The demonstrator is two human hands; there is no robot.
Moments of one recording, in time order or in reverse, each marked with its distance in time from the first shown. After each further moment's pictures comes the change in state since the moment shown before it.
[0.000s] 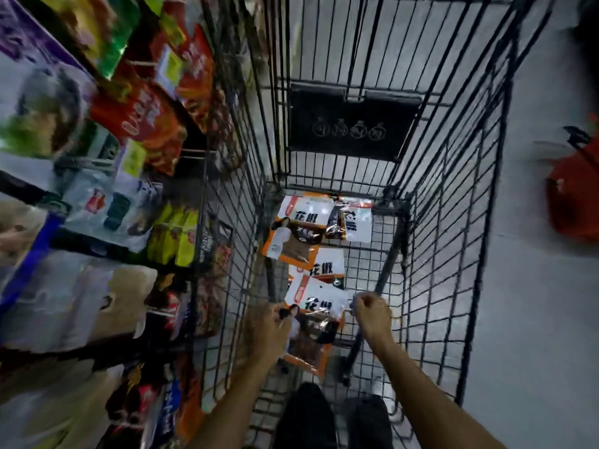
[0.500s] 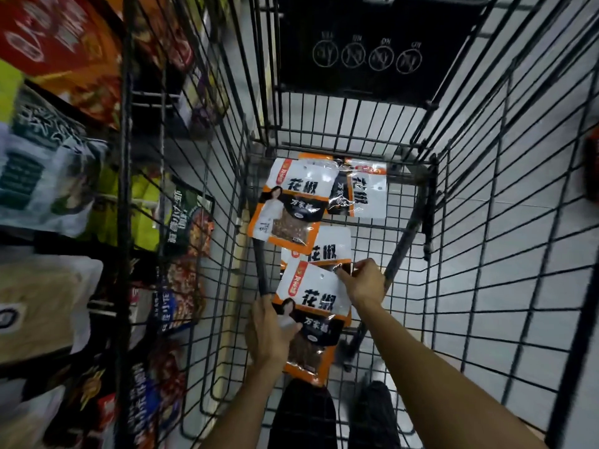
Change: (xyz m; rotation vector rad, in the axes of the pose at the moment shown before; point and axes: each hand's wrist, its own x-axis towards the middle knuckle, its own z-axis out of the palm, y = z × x) left_hand 0.065 -0.047 0.070 0.283 0.027 -0.153; right_hand 0.105 0.026 0.067 -0.188 0.056 0.144
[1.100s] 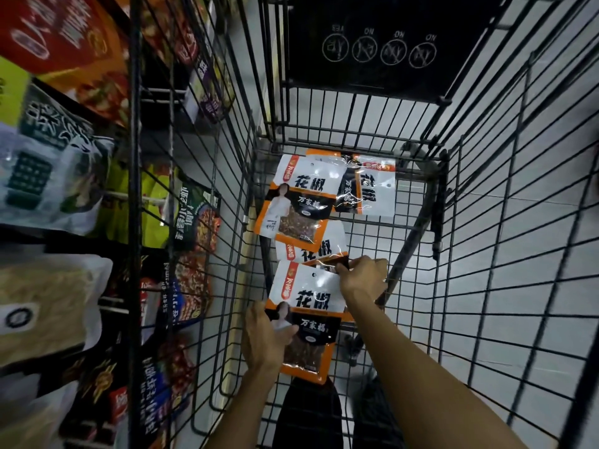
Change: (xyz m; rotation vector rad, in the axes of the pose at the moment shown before) left_hand 0.001 -0.025 -0.001 -0.177 0.058 -0.097; right_hand -0.010 -0.025 0.018 -0.146 0.109 0.091
